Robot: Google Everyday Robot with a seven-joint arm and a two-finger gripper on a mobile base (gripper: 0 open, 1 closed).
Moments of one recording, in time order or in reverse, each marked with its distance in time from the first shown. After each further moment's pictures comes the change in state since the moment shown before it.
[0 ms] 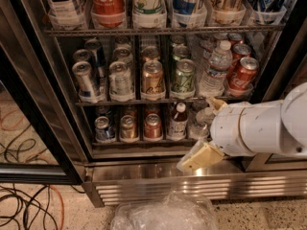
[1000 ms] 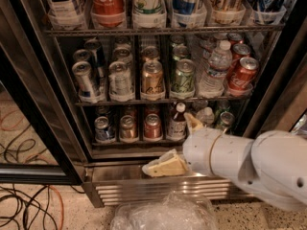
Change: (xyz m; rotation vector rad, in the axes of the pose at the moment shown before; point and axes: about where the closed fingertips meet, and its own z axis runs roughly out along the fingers) arm -0.021 0.037 0.062 0.014 -0.287 0.224
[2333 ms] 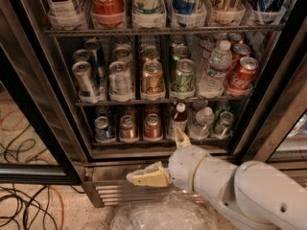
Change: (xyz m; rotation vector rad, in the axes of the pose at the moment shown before) arm 0.008 0.032 0.030 0.022 -0.150 0.089
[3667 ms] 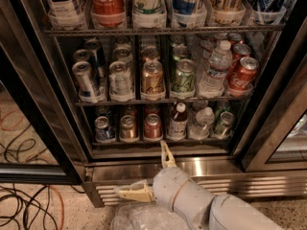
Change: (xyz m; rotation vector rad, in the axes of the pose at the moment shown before) arm 0.045 0.029 0.039 0.056 -0.130 0.007
